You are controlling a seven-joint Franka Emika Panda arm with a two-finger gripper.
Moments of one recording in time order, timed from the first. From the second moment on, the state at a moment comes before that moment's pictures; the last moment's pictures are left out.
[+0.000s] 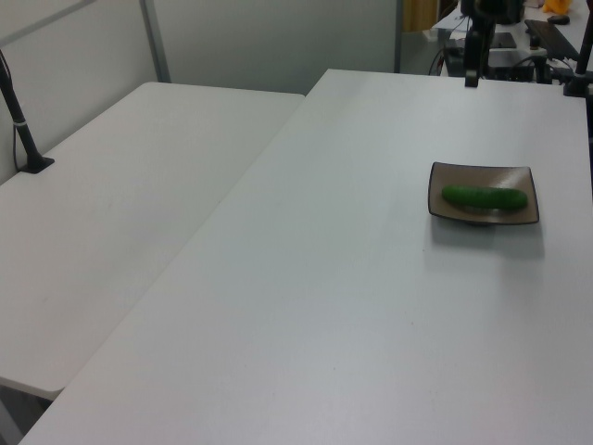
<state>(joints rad) 0.13 -0.15 0.00 -1.77 -0.09 1.62 0.08</state>
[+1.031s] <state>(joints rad) 0.06 -0.01 -0.01 -1.63 0.01 1.74 0.11</state>
